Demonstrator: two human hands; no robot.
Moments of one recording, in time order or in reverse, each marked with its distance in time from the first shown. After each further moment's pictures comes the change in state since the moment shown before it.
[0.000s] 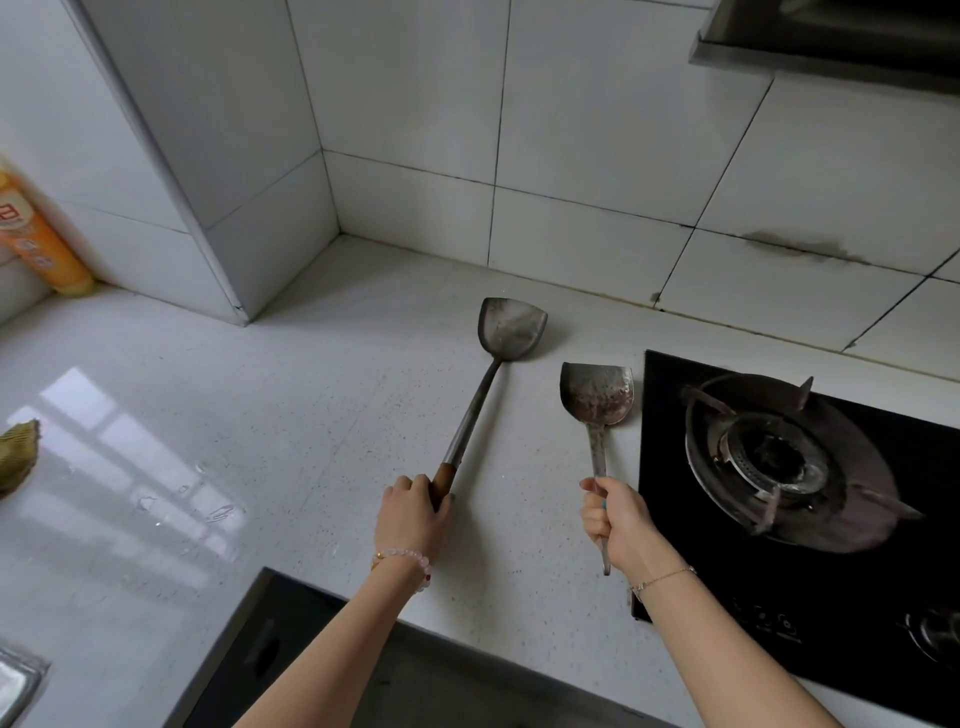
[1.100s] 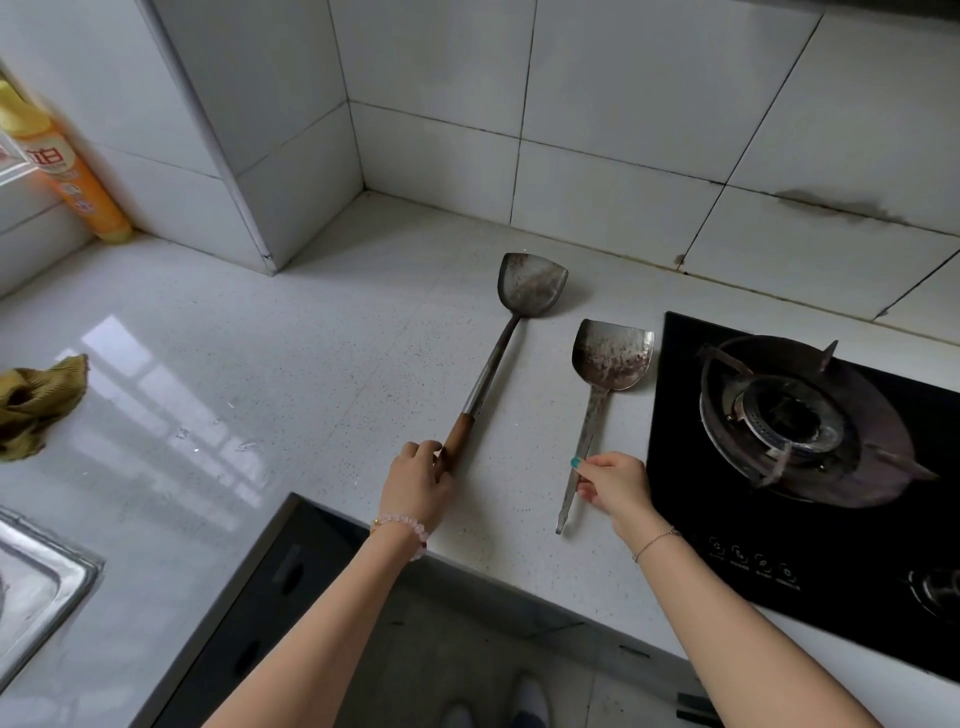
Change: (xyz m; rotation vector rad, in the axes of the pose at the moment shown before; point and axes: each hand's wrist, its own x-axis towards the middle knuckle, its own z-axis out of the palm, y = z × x) left_hand -0.038 -0.014 -0.007 -0.133 -0.019 0.030; right_hand 0.010 0.036 -0.020 -0.533 0.118 -0.268
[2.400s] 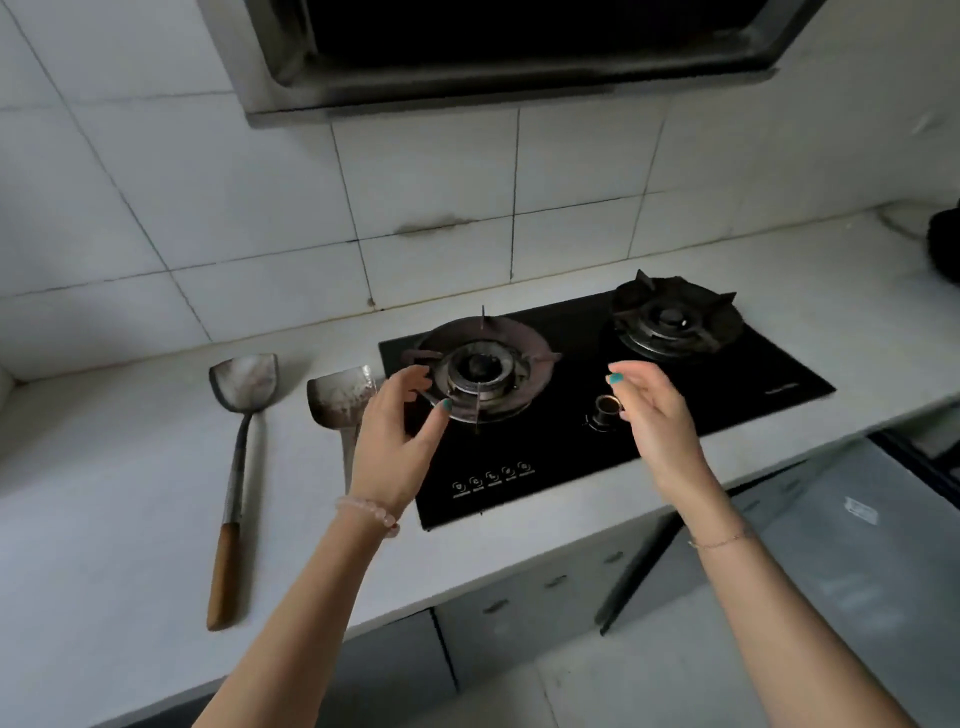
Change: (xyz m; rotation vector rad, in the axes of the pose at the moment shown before) left_hand -0.109 0.231 0.008 -0.425 -0.217 0.757; right_hand -0.190 0.014 -0.263 0.155 0.565 -0.598
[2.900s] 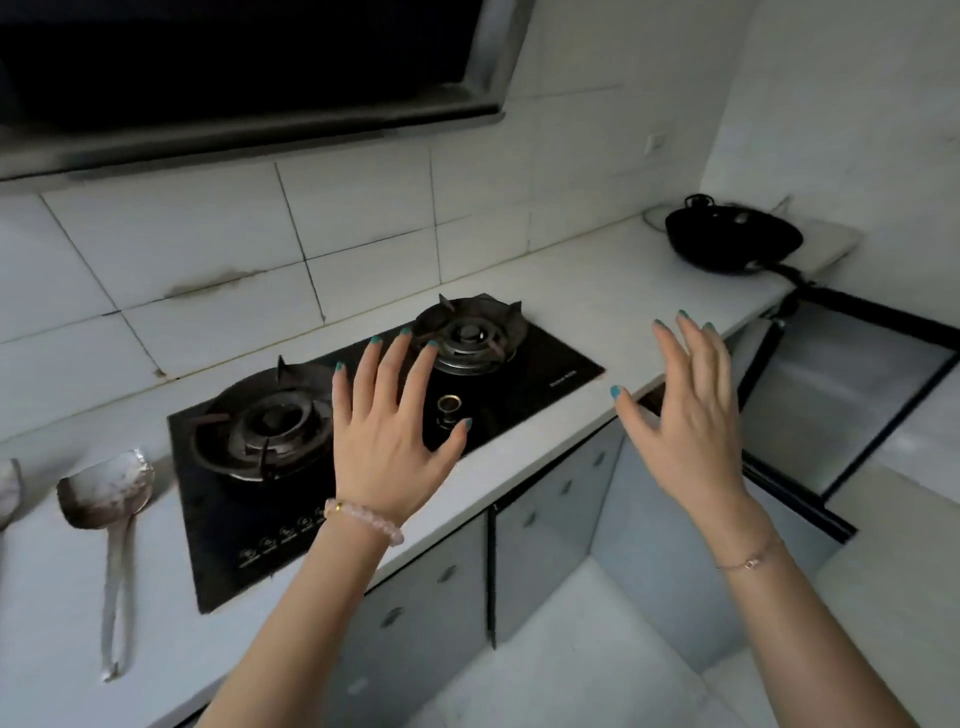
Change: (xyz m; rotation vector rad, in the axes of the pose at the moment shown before) left_hand -0.034 0.152 0.183 0.645 -0.020 0.589; right_hand -0.052 0.018 -0.259 -0.944 0.528 -0.325
